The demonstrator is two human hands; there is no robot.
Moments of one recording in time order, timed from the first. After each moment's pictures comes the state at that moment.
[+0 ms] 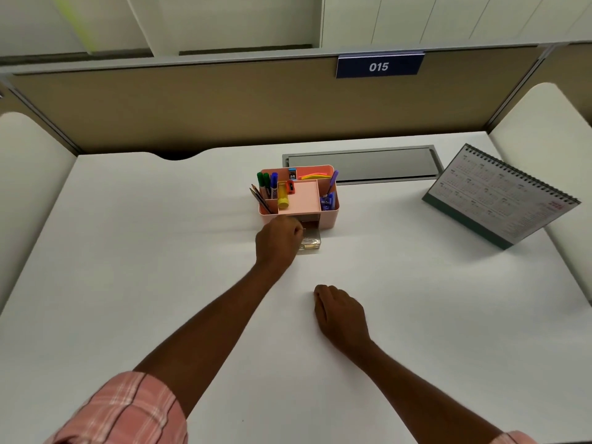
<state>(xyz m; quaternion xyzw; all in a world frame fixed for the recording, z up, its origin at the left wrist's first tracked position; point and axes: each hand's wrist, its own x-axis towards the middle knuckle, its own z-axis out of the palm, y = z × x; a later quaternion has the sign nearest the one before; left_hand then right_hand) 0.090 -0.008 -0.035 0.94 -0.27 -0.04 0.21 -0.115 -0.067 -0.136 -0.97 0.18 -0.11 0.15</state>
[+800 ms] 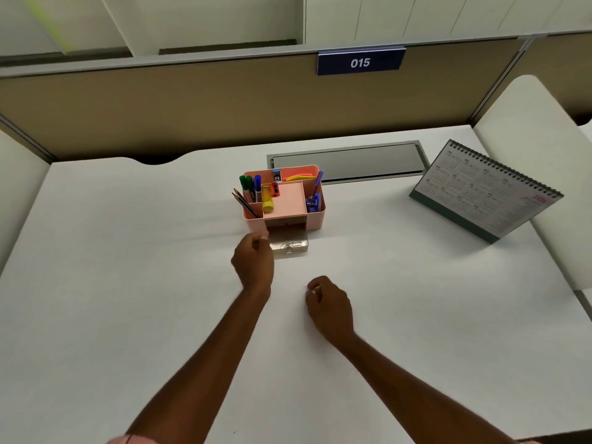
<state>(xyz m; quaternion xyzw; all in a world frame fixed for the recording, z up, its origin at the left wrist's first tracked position) 0.068 0.003 -0.060 0.84 0.08 -0.08 0.54 -0.094 -0.072 -0.115 -0.82 0.37 -0.06 0.42</state>
